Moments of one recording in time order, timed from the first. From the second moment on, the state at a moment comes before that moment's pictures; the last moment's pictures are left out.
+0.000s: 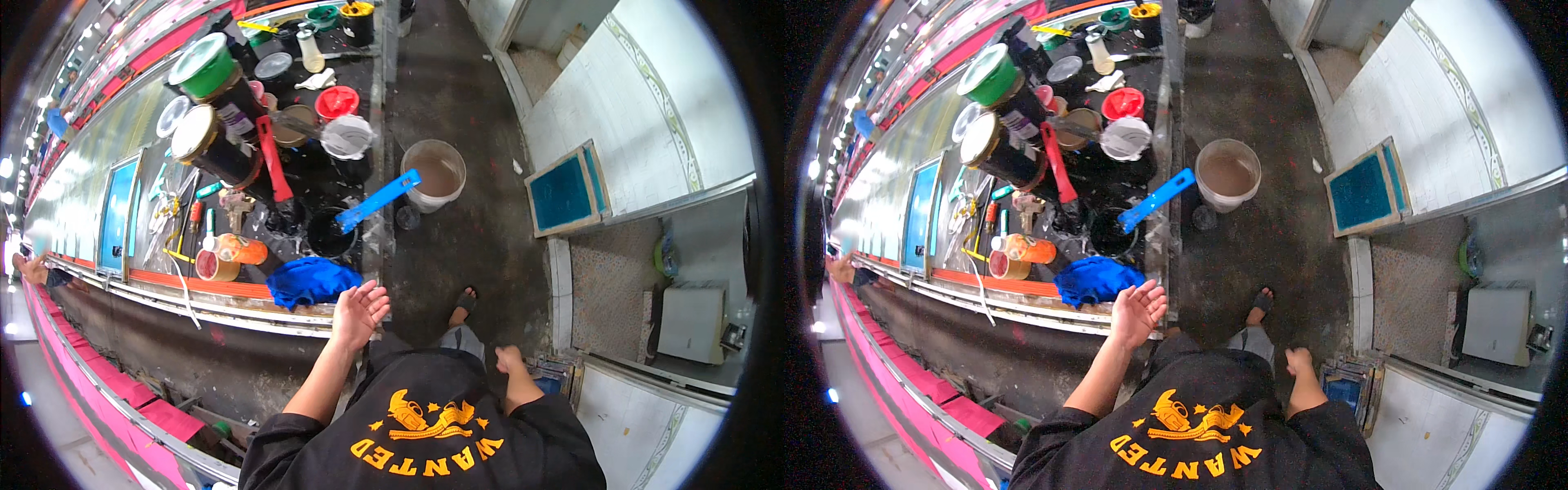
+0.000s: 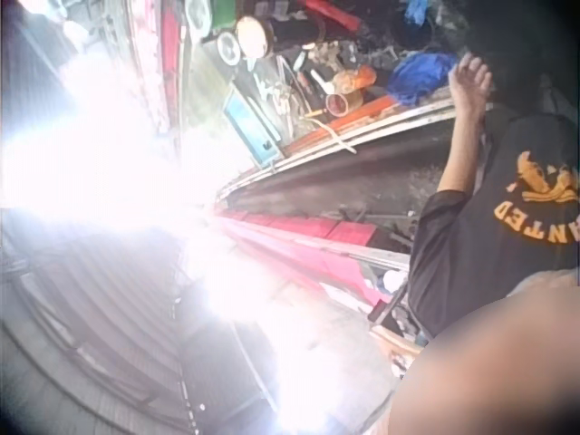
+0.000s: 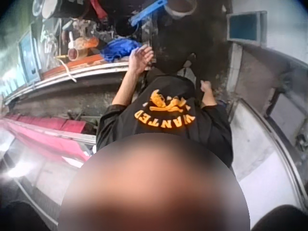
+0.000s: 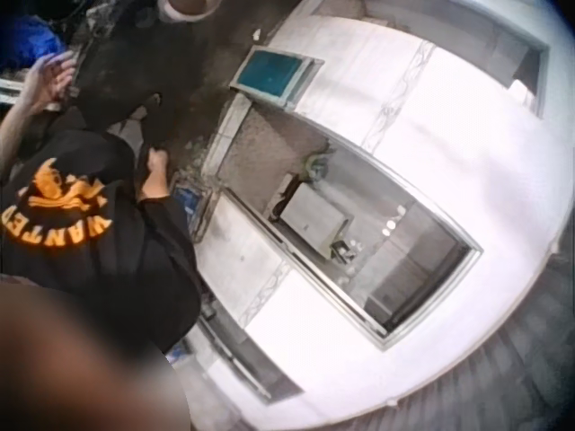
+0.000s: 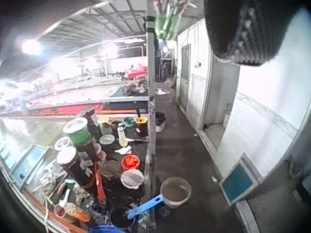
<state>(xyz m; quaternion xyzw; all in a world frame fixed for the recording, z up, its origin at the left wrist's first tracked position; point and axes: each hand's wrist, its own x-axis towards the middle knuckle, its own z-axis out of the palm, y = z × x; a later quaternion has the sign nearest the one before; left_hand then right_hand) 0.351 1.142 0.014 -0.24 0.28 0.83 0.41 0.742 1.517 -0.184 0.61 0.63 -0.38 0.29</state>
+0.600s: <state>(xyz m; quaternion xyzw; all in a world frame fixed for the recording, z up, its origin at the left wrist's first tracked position) 0.390 1.336 -0.196 -0.23 0.81 0.37 0.38 0.488 1.770 0.159 0.12 0.61 -0.78 -0.07</state>
